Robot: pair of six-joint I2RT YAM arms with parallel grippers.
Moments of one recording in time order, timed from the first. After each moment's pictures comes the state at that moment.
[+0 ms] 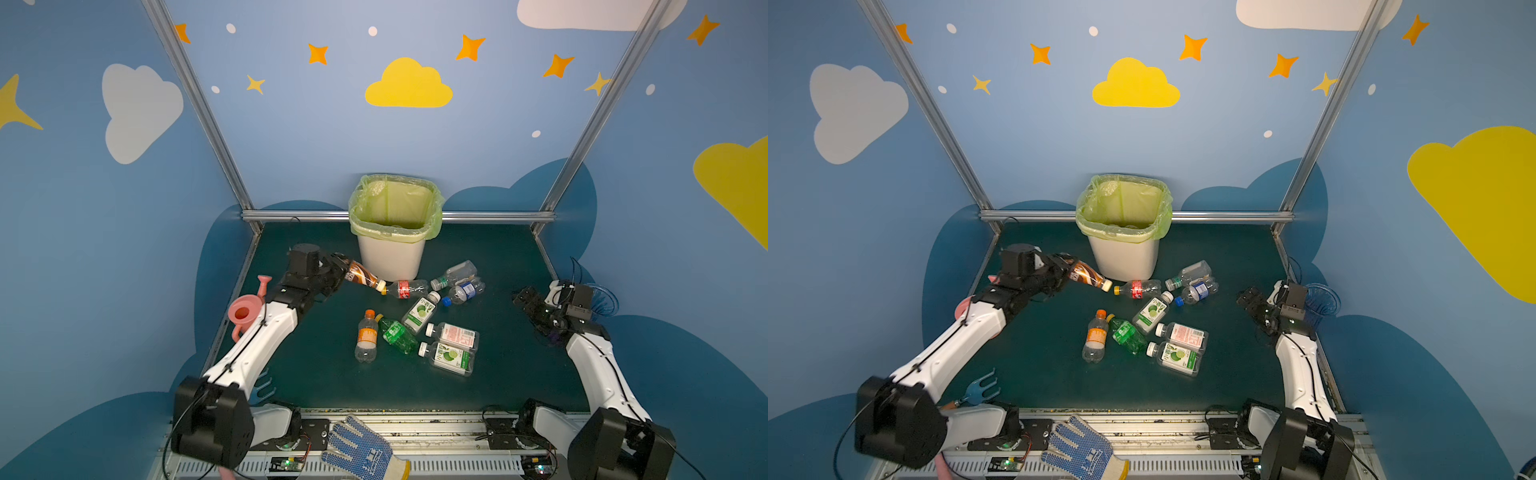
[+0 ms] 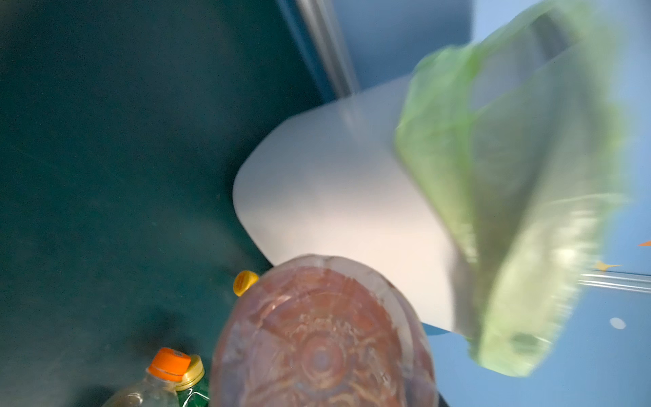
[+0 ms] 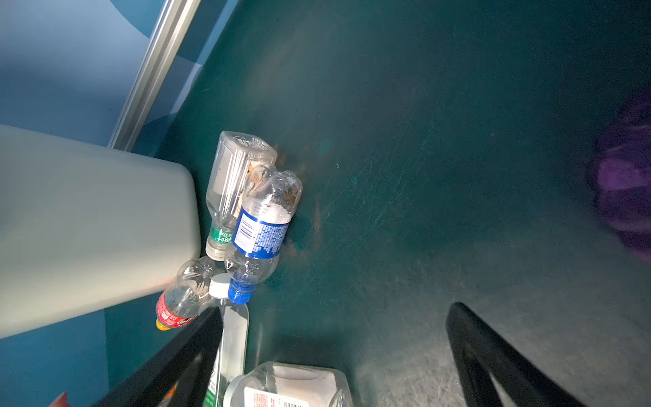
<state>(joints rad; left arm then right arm) -0.17 1.17 0.98 -0.28 0.20 -1.14 -0.25 1.07 0.72 -0.45 -0.35 0.56</state>
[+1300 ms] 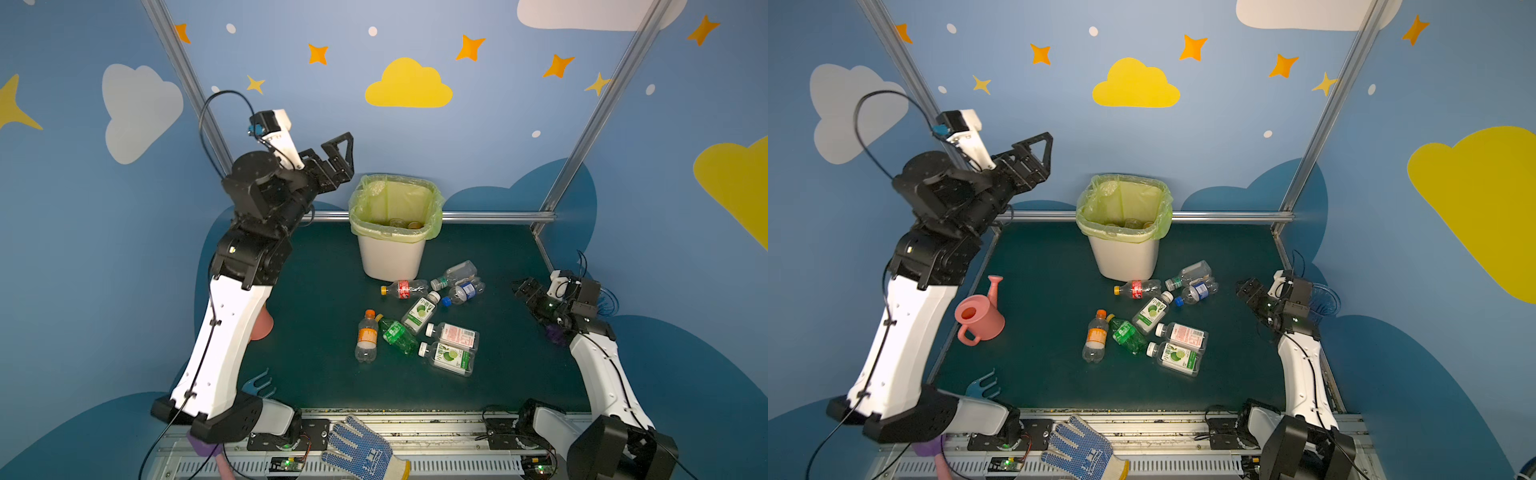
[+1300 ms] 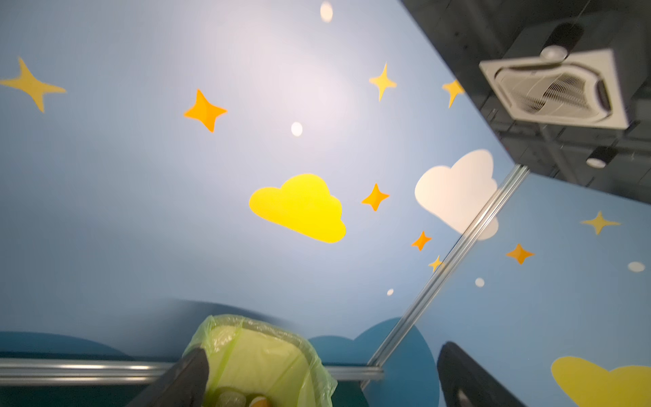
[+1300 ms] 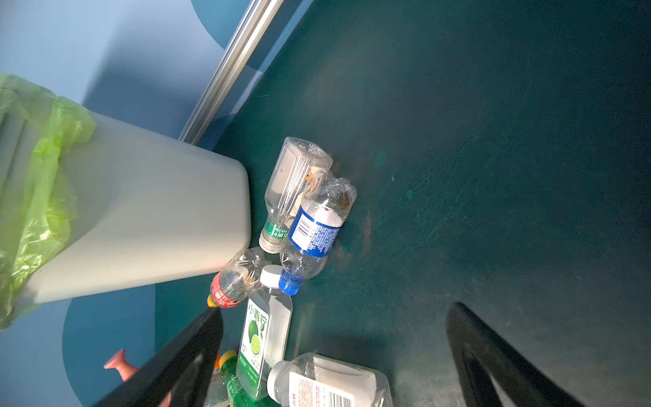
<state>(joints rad) -0.35 1.37 1.93 -0.41 -0.05 -0.51 -0.25 1.05 0.76 -0.43 -0.46 0.57</state>
